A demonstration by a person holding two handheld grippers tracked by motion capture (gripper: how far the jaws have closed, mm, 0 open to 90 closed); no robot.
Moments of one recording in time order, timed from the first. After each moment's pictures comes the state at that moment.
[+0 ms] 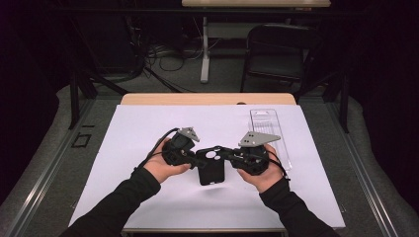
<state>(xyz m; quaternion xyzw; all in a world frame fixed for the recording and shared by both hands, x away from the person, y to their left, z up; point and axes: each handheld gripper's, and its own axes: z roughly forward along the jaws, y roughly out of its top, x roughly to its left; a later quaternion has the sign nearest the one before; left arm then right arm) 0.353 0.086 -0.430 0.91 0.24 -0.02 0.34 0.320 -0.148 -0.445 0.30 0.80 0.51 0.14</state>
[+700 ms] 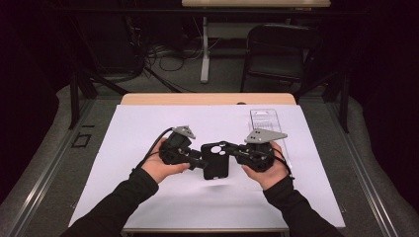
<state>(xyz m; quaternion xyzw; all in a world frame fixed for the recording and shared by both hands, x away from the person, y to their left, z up) 0.356 0.095 -0.434 0.89 0.26 -0.03 0.37 0.325 -0.161 -0.440 0.31 0.78 0.51 0.16</state>
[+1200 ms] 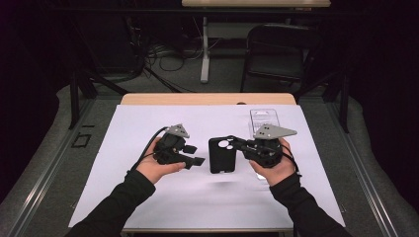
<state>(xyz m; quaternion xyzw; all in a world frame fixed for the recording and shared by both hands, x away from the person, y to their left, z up) 0.354 0.110 -0.433 0.88 0.27 0.01 0.39 0.330 -0.179 -0.433 0.32 0.77 0.51 0.18</state>
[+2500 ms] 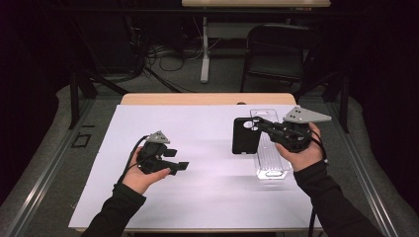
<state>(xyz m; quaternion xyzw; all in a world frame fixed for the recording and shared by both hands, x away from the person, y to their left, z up) 0.341 0.152 -0.453 0.86 0.34 0.04 0.39 0.343 -0.237 -0.394 0.34 0.75 0.52 0.24</state>
